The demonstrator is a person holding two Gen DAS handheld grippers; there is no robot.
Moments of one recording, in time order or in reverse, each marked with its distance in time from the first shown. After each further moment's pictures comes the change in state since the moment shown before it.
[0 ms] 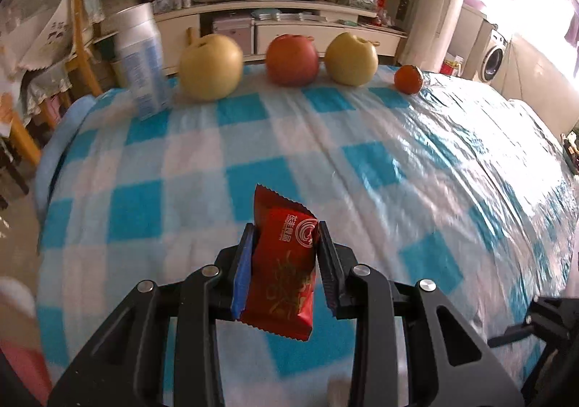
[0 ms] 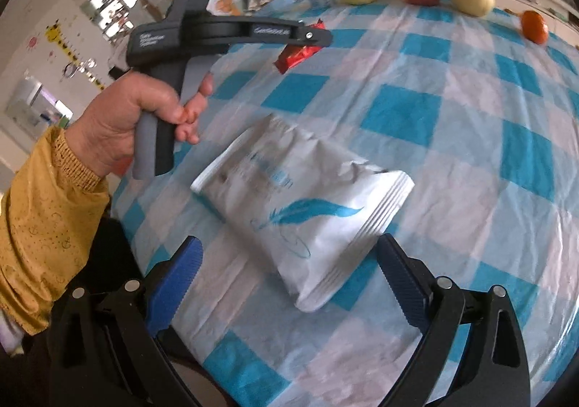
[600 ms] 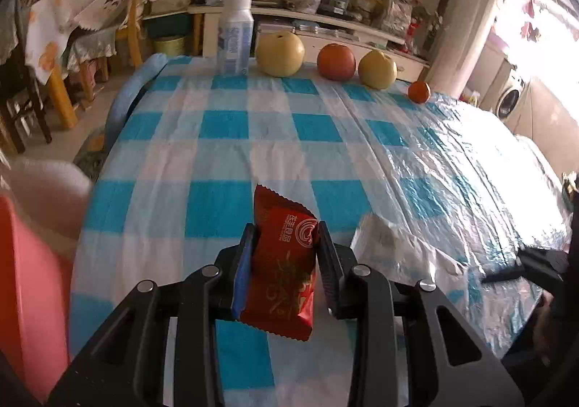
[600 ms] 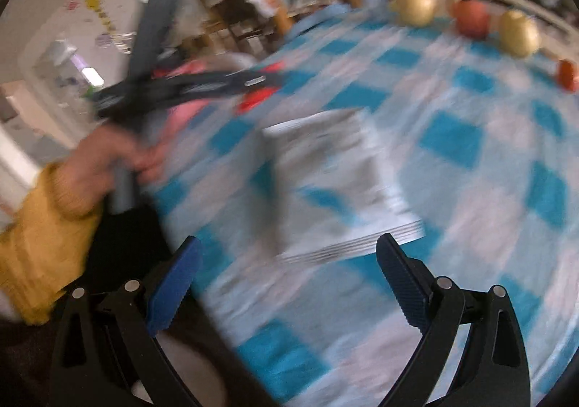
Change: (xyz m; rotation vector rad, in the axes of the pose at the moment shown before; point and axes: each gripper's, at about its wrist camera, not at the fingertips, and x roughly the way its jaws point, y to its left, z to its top) left arm -0.085 0.037 -0.081 -0.174 -0.057 0.024; right arm -0.016 0.023 0.002 -0.131 -0.046 -0.071
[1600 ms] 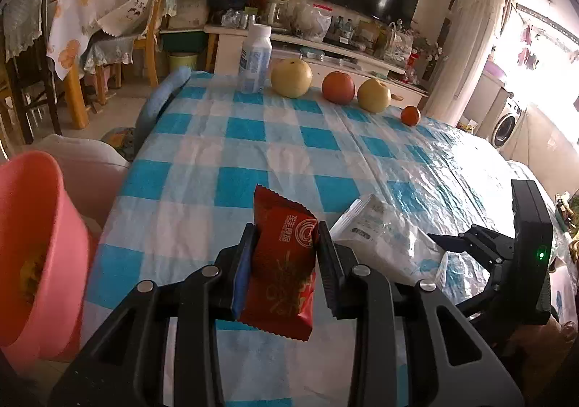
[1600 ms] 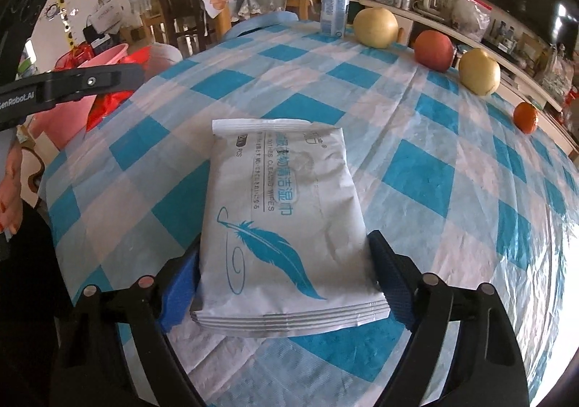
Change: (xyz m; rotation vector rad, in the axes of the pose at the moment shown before) left arm -0.050 0.015 -0.036 -0.041 -0.120 -0.001; right arm 0.060 0.021 0.009 -0.073 -0.058 -0.297
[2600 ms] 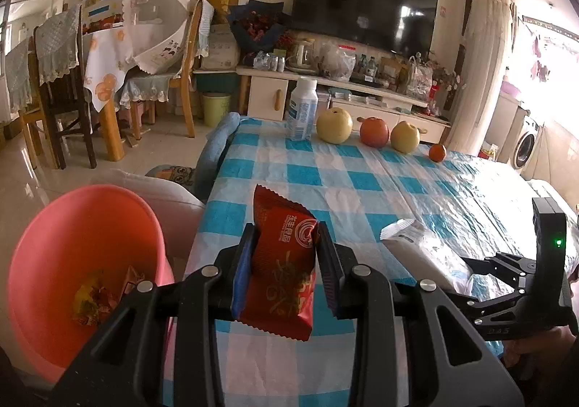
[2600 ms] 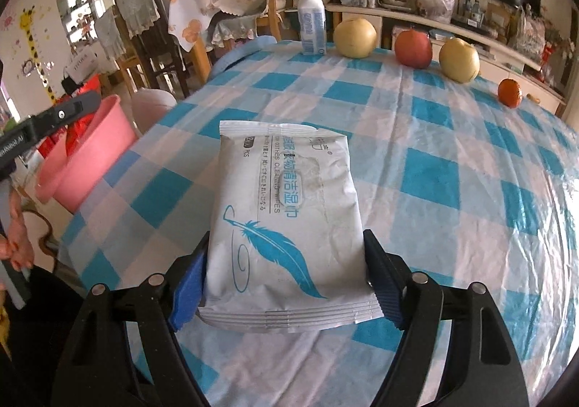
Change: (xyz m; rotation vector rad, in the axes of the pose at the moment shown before) left arm -0.051 0.046 0.006 0.004 -0.164 0.107; right arm -0.014 0.023 0.018 0.174 -0.058 -0.007
